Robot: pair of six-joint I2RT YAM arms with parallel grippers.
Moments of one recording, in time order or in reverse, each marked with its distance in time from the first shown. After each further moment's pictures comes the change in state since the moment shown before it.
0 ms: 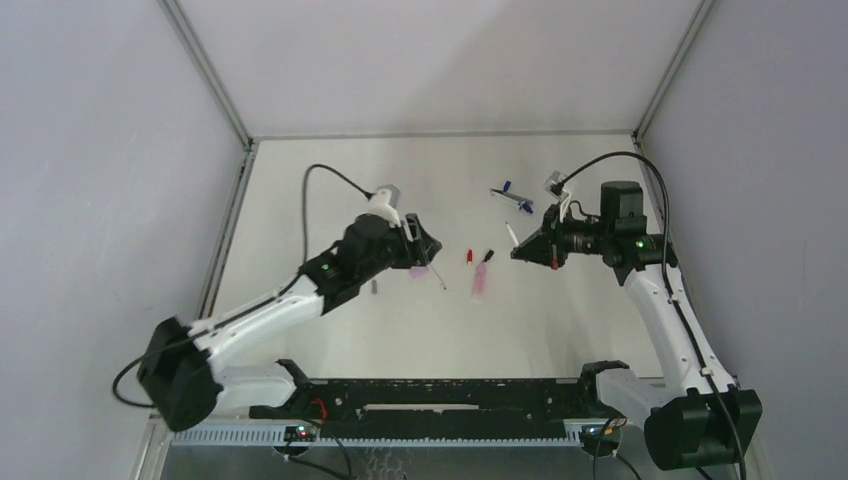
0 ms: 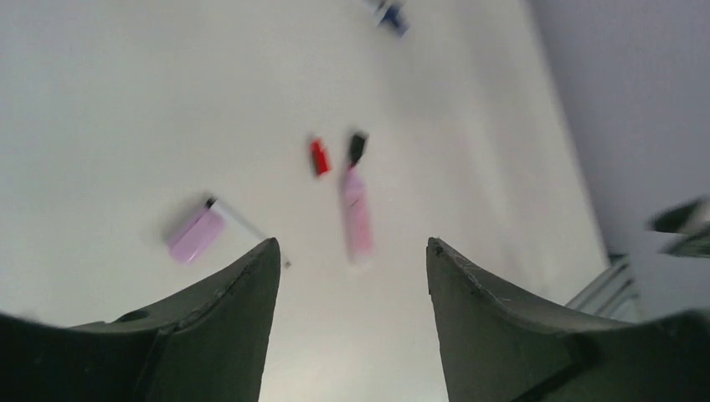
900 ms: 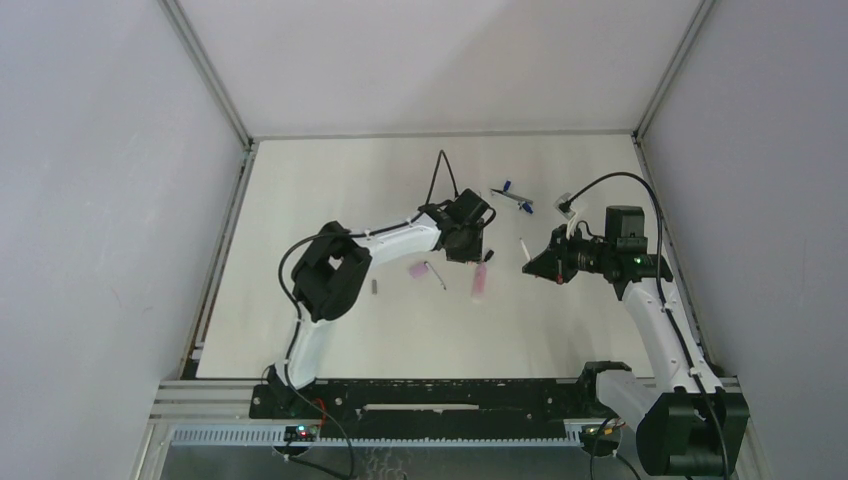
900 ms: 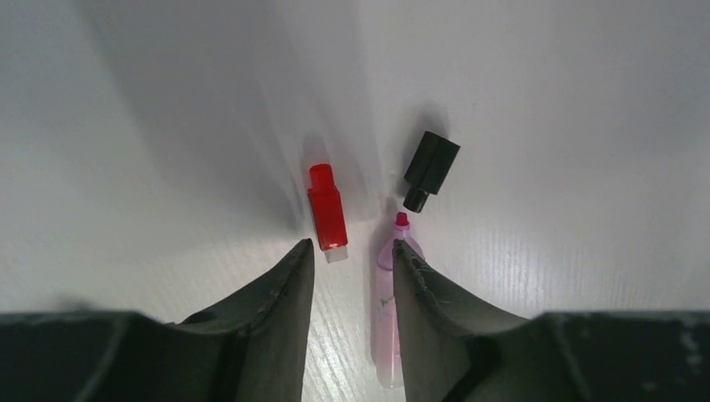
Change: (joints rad) left arm -0.054 0.998 0.803 -0.495 0.071 -0.001; right arm -0.124 -0.038 -0.209 0.018 0.094 -0.002
